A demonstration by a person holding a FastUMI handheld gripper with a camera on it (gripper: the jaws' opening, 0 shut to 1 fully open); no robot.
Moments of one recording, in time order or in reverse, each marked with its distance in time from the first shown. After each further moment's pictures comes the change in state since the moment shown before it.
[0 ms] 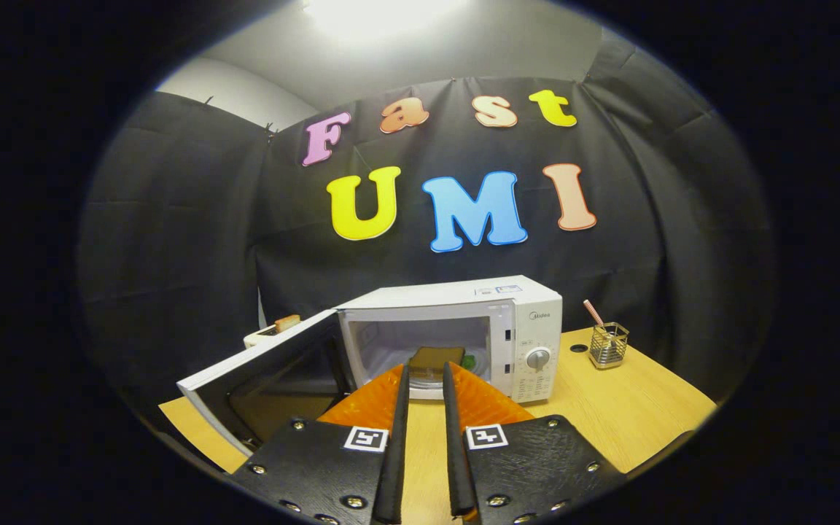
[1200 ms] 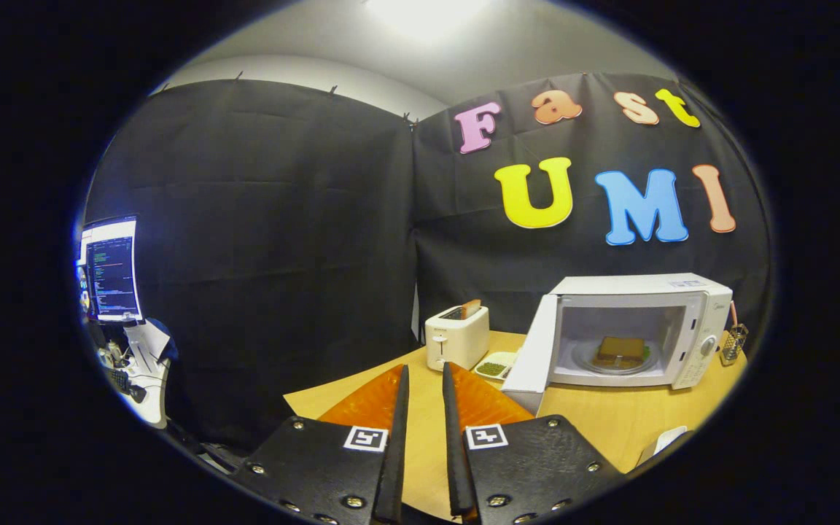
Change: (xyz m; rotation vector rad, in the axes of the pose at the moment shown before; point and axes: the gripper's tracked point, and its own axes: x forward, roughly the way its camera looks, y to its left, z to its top) arm -0.047 0.241 -0.032 -0.080 0.065 0.526
